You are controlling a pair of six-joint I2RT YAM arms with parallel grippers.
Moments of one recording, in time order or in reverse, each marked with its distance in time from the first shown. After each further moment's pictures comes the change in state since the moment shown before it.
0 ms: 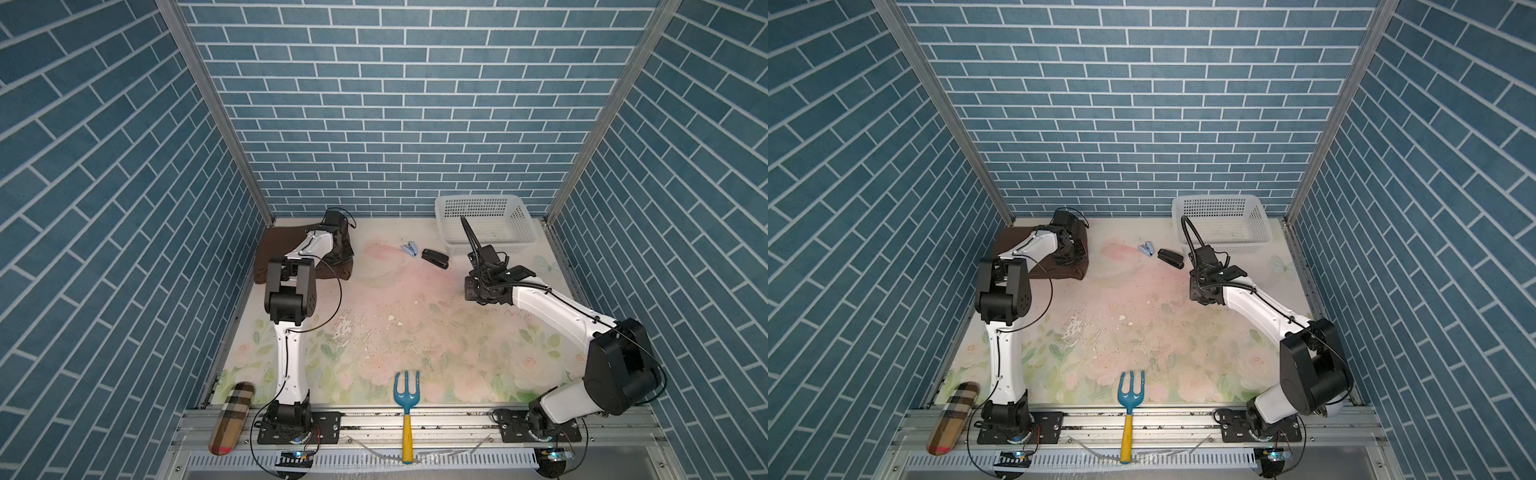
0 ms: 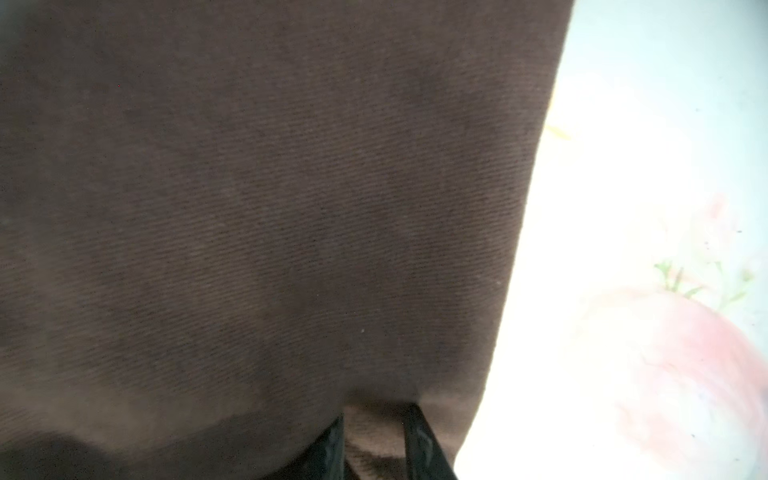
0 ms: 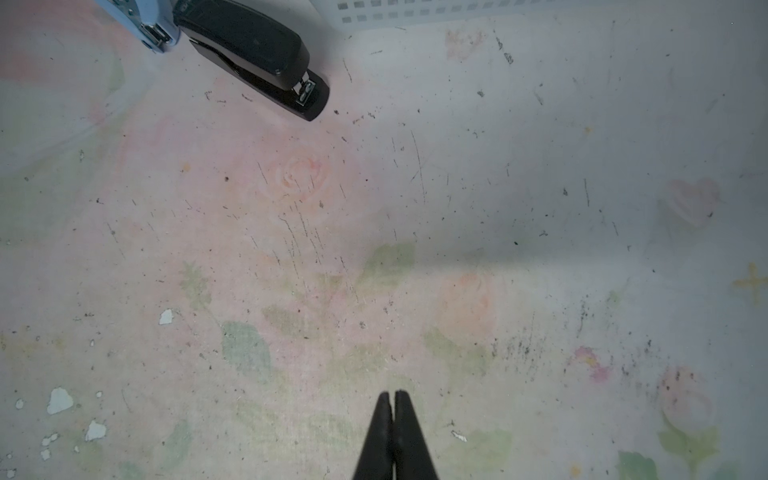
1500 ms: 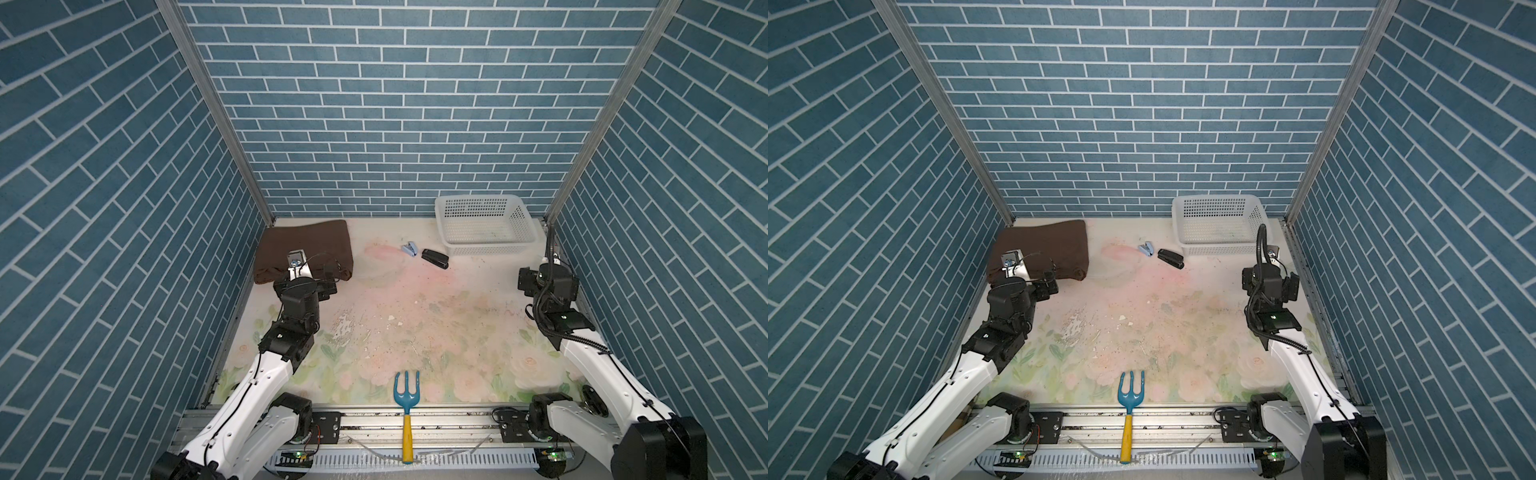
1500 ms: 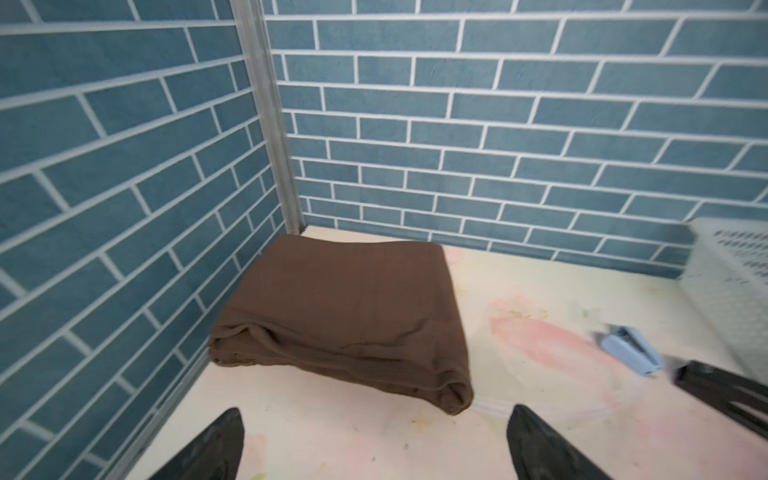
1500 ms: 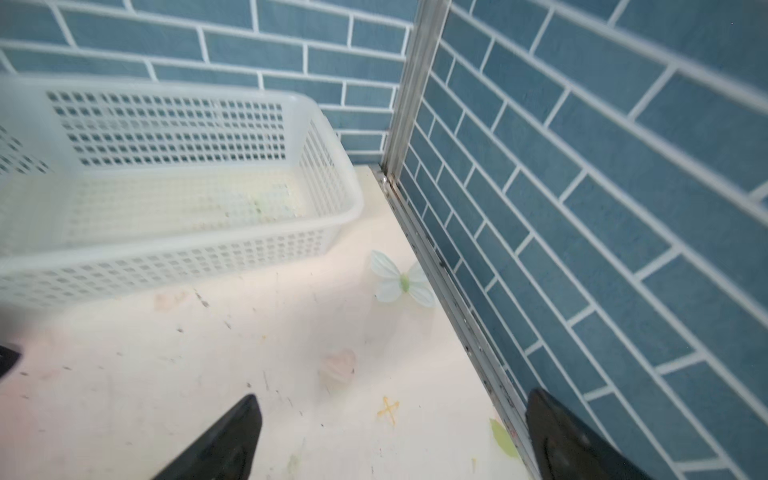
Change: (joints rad) left arm -0.191 -1.388 -1.195 0.665 -0.574 0.371; right arm -0.376 -0.469 -0.507 0.641 0.328 -0.454
